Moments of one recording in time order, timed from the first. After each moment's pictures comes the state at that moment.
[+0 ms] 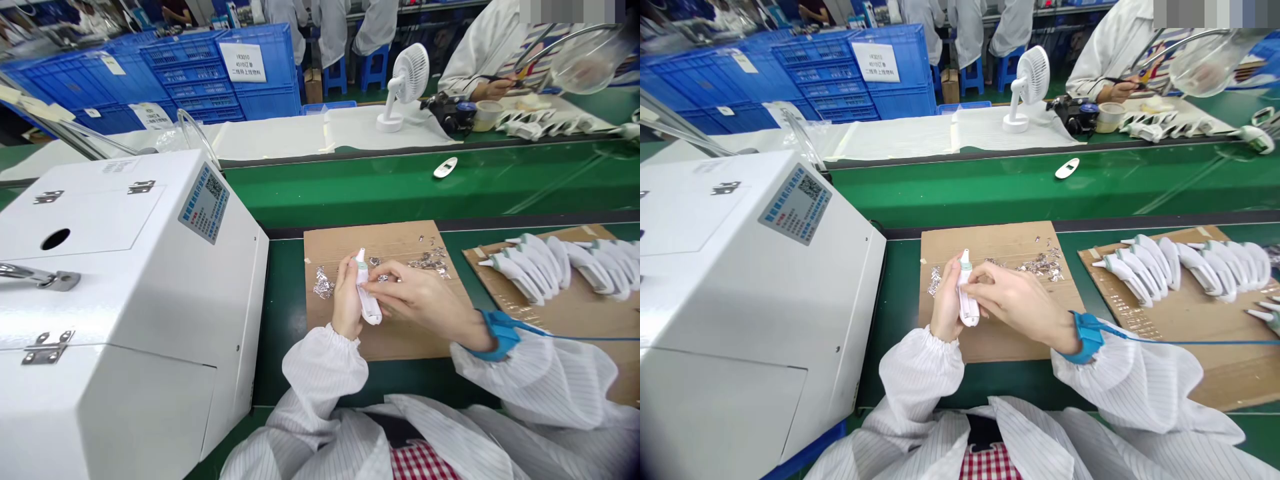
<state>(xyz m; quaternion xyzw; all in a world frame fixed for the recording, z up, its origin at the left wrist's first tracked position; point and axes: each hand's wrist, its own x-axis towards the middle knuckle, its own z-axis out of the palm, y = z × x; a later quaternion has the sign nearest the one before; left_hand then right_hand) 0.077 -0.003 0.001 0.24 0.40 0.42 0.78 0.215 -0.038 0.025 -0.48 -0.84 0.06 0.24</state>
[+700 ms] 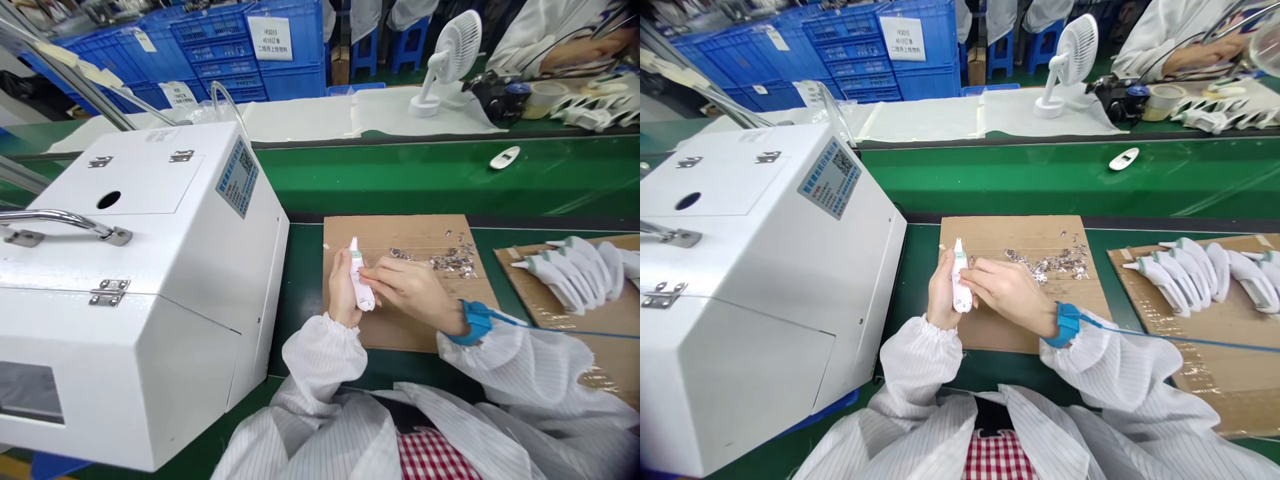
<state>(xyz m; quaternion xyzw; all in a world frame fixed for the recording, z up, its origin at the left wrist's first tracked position) 0.047 -0.002 0.005 0.17 0.41 0.48 0.76 0.180 -0.020 0.007 -0.42 -0.85 0.03 0.30</state>
